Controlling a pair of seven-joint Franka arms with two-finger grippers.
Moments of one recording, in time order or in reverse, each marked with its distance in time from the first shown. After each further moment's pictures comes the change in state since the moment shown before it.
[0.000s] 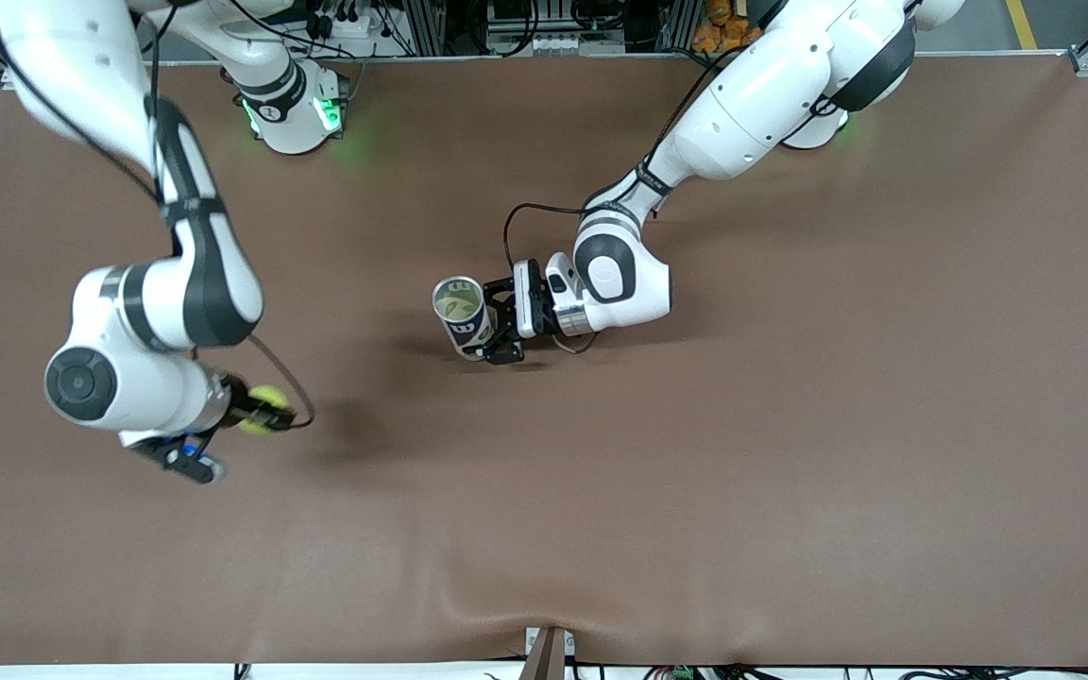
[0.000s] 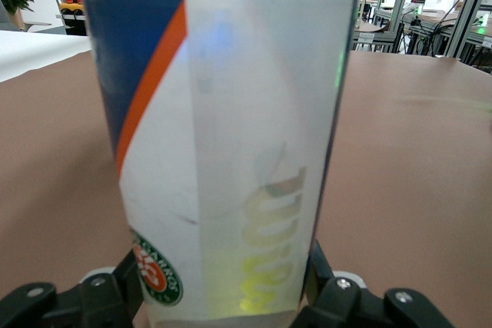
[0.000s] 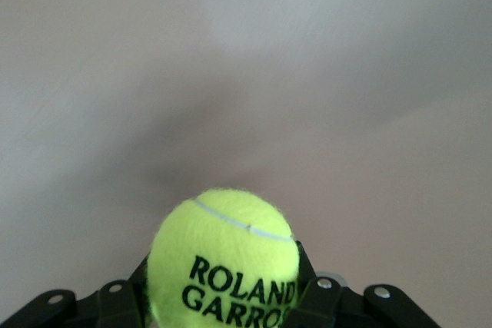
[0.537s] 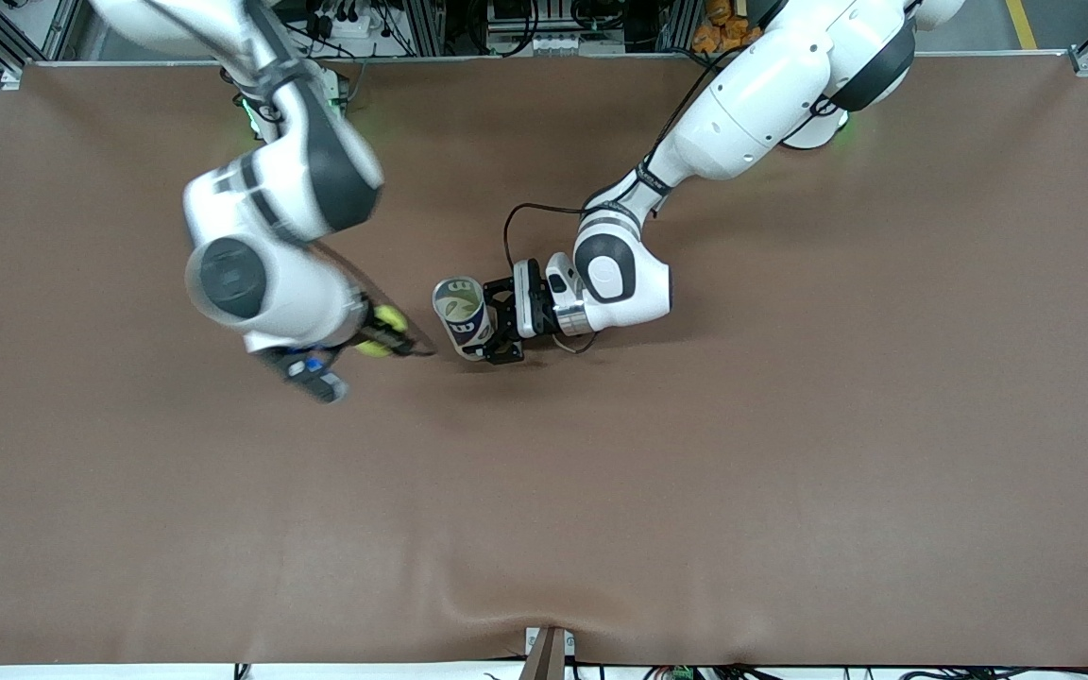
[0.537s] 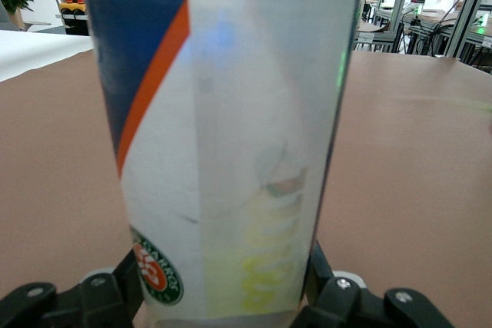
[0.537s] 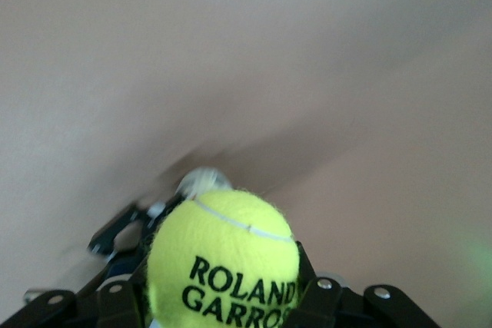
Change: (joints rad) left arm 0.000 0.000 0.000 0.000 0.000 0.000 0.000; right arm 0.294 -0.093 0.011 0.012 0.059 -0.089 0.471
